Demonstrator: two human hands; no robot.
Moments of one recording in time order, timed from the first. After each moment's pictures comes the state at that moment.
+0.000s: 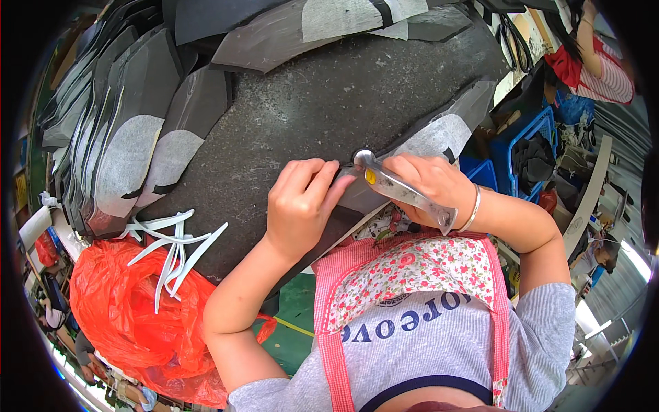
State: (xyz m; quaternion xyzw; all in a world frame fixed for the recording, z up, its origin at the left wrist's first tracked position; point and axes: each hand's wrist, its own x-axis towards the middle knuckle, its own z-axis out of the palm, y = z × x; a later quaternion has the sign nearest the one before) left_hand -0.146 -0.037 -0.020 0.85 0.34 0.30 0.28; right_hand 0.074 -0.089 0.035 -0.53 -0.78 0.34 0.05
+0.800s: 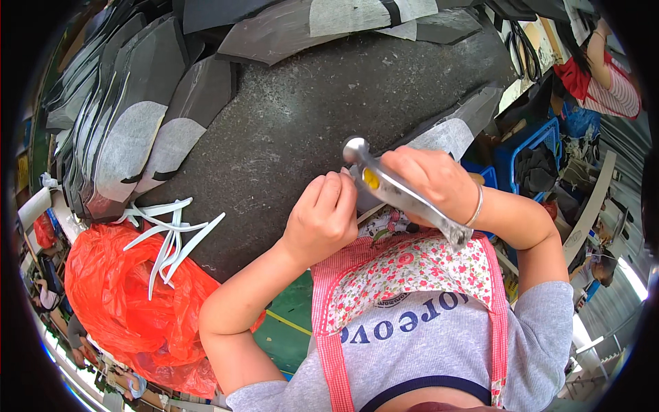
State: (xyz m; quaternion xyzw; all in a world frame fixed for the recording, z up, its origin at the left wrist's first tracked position) left_hand -0.140 -0.062 -0.012 0.94 0.24 0.20 0.11; right_hand 0.075 -0.074 0.040 -0.46 -0.82 0.32 0.10
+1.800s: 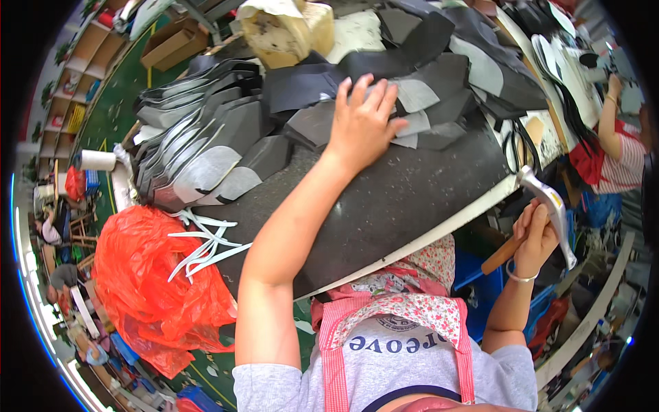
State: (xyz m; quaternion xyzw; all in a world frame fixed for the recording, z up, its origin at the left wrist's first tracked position) left_hand -0.034 0.105 0.011 0.88 0.37 0.30 -0.04; right_hand 0.208 -0.116 0.077 -0.65 -0.37 0.25 0.62
